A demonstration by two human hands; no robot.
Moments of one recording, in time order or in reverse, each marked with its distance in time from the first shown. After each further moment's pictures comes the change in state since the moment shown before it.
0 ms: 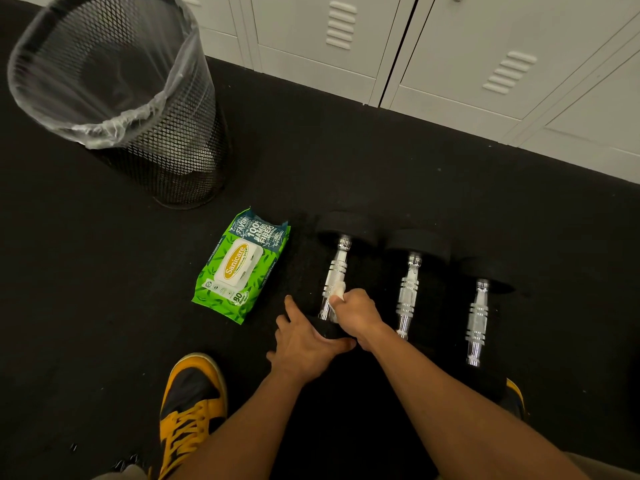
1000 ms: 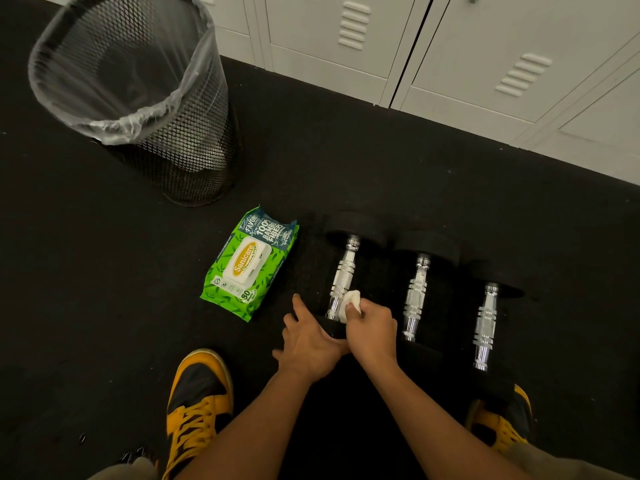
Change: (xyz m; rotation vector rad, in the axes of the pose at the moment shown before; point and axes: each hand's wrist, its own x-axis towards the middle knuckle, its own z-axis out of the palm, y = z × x) left_hand -0.005 0.002 -0.002 0.005 0.009 0.003; right_hand -0.058 0.005 -0.003 0.152 0.256 -0.198
